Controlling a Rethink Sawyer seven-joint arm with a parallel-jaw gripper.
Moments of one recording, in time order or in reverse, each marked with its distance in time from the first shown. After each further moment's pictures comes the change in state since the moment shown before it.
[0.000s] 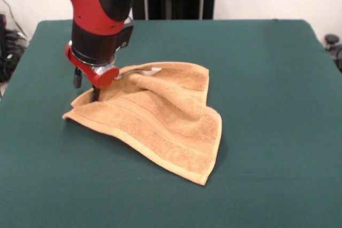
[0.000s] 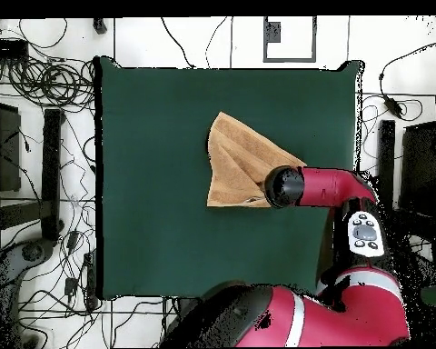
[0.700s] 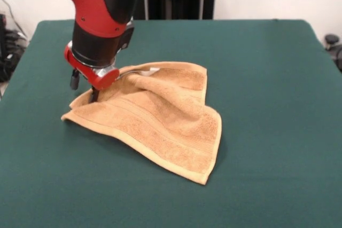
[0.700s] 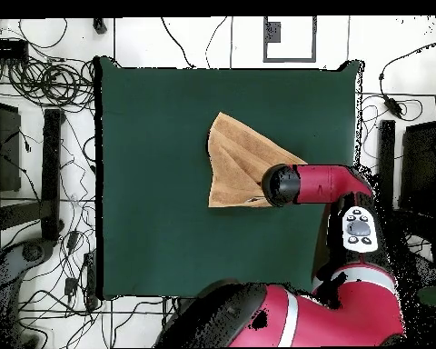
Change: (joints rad) arm 0.014 0.005 0.006 -0.026 -0.065 0.018 0.000
